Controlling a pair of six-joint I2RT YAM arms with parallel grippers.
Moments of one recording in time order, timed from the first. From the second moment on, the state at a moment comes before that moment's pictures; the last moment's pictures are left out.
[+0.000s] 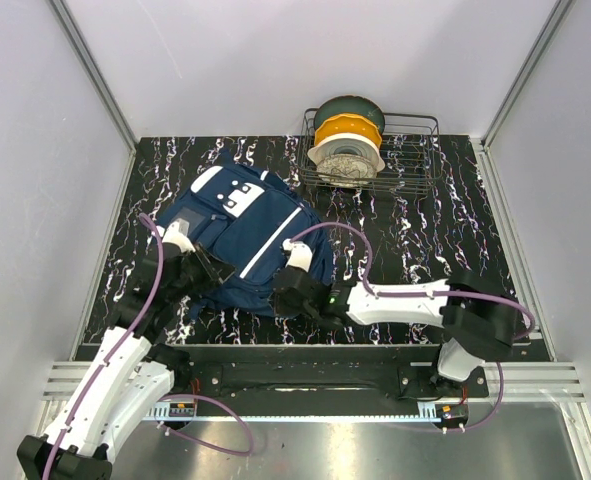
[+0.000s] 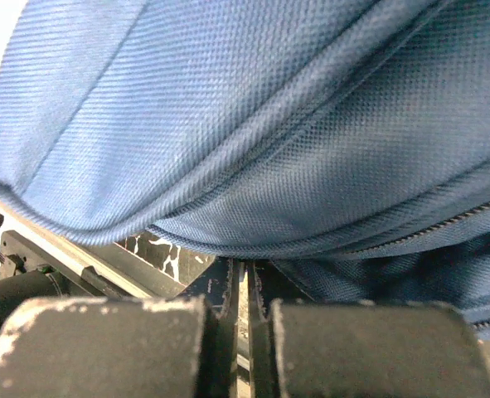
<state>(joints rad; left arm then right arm) -0.31 0.61 0.57 -0.50 0.19 -0.78 1.20 1.66 0.96 -0.02 0.32 0.96</state>
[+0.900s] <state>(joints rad) -0.32 0.69 0.68 -0.55 0.21 -0.69 1.22 1.43 0.88 -0.11 0.52 0.72</state>
